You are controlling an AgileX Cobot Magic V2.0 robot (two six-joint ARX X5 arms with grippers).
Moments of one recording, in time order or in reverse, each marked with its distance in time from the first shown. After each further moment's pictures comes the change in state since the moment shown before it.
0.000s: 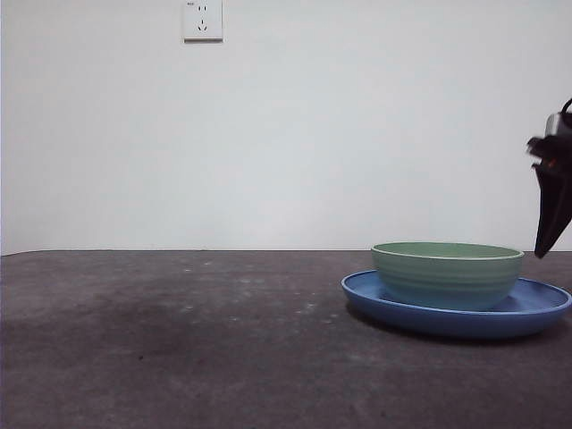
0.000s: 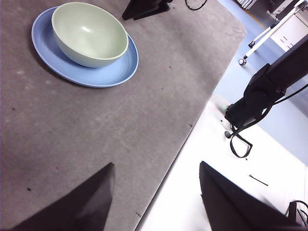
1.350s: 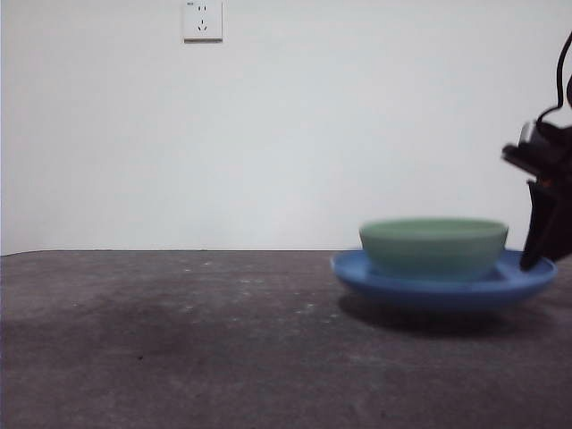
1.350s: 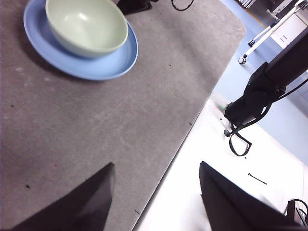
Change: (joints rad) left arm 0.000 0.000 0.000 -0.009 0.000 -0.001; right arm 0.040 0.037 0.000 0.114 -0.093 0.019
